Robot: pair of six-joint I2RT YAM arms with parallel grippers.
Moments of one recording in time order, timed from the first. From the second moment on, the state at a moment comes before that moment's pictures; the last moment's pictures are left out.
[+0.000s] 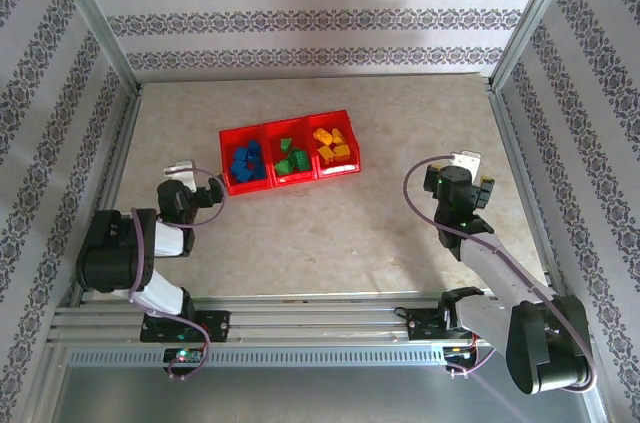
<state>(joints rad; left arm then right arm) 0.11 1.58 0.27 0.94 0.07 -0.11 0.15 1.02 0.42 0.13 0.54 0.14</state>
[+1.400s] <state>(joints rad) 0.07 1.60 0.36 0.90 0.08 -0.03 0.02 1.52 0.32 0.83 0.14 0.07</state>
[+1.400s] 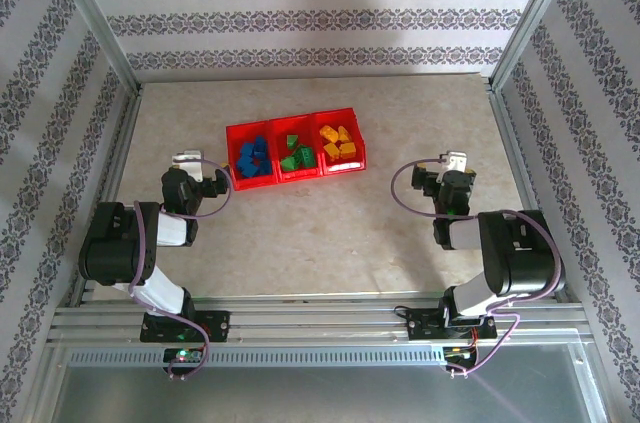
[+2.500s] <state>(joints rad) 0.07 1.60 0.36 0.90 0.11 -0.02 0.01 1.52 0.36 0.83 0.04 0.05</state>
